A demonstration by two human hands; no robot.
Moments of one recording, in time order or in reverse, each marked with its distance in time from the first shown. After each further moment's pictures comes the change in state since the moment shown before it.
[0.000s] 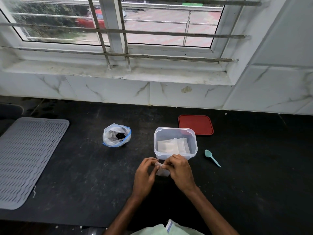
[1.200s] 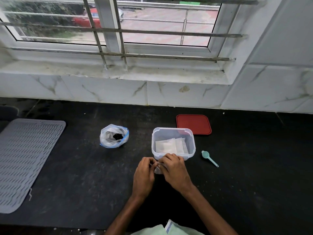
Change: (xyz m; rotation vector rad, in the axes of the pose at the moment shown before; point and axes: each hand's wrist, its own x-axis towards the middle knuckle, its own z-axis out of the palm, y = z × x) left_hand 0.004 0.004 0.009 0.168 0.002 -0.110; right_hand 0.003 0.002 0.007 -0.161 -0.005 -0.161
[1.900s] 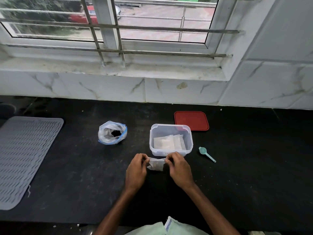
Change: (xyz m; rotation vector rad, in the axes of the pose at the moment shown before) left_hand 0.008 -0.015 -0.013 0.063 -0.018 -0.097; right_hand -0.016 0.017 0.004 0.169 0.013 0.307
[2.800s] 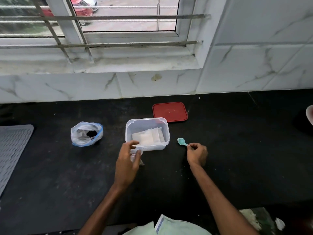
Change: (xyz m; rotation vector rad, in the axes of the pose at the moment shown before) left_hand -0.008 0.061 0.019 -0.133 0.078 0.326; right_hand 0.023 0.122 -0.059 0.209 0.479 0.864
